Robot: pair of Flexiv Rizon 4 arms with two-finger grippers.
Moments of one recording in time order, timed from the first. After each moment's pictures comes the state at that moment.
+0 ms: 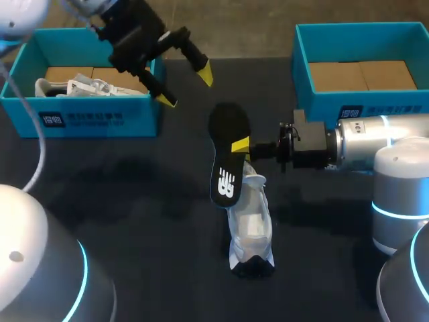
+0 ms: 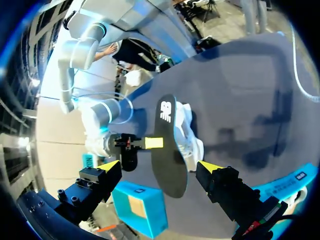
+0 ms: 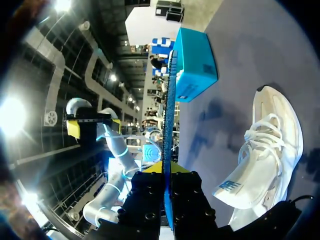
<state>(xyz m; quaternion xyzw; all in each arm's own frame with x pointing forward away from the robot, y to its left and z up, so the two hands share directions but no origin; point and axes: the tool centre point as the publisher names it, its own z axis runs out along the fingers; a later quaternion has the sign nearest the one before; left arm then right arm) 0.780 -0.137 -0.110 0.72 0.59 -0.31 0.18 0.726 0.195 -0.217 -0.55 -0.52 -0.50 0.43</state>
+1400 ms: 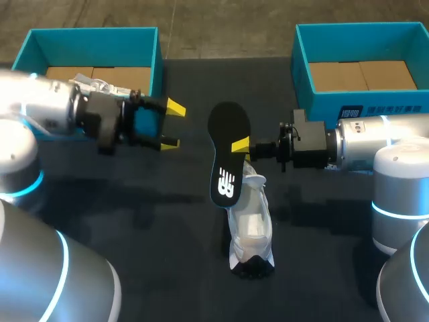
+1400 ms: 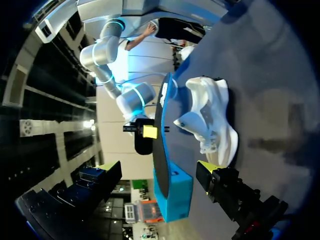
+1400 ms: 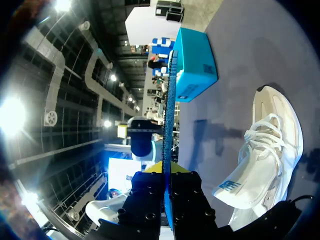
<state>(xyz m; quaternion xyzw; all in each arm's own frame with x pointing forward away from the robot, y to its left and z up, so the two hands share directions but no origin) 0.778 -0.113 -0.200 0.56 0.53 -0.47 0.43 0.726 0.195 -0.217 -0.55 -0.52 -0.50 0.43</state>
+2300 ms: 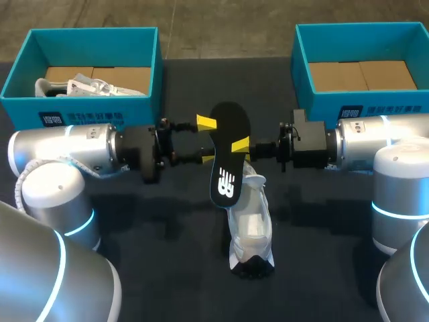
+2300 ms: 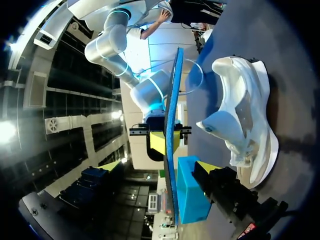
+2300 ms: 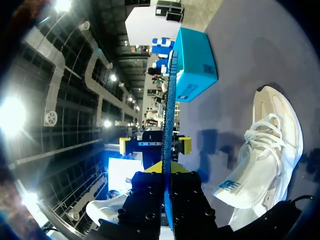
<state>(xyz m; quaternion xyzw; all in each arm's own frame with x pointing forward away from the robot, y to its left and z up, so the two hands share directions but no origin) 0.763 -0.178 -0.208 0.48 0.49 -0.50 0.53 0.726 0.195 -0.217 -0.55 -0.52 -0.50 0.43</state>
